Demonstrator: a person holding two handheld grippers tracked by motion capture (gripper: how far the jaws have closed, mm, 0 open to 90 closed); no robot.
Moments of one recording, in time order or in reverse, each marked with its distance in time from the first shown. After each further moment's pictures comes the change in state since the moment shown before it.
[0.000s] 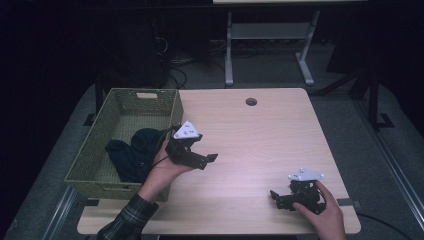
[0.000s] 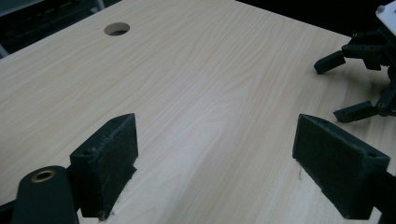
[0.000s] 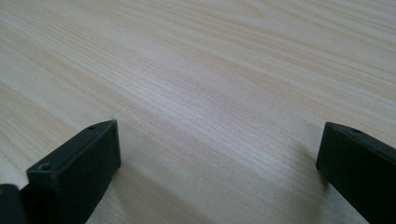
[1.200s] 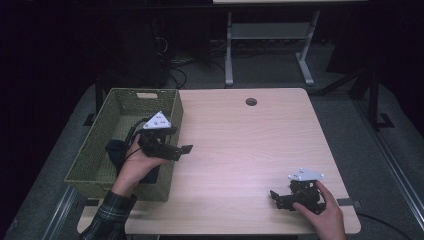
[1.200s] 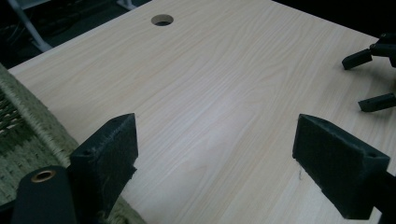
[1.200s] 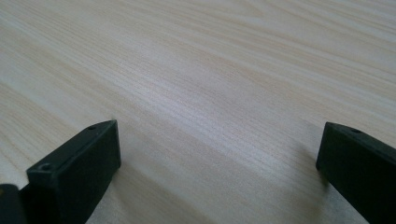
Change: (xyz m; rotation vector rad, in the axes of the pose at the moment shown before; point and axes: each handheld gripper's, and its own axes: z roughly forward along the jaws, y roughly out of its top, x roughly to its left) left arm 0.041 -0.011 -0.055 0.020 0.067 -0.045; right arm 0.000 0.000 0.000 0.000 -0.001 0.003
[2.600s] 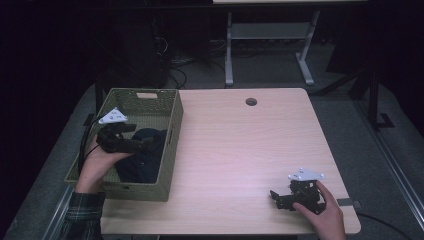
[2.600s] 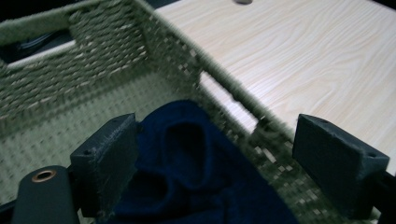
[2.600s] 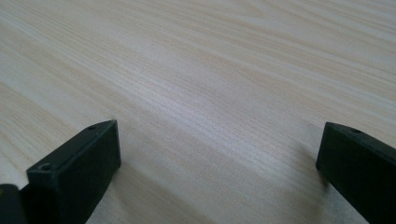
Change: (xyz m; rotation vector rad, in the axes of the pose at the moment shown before) left arm 0.069 -0.041 -0.060 0.038 0.173 -0.124; right arm 0.000 0.000 0.000 0.000 0.000 0.000
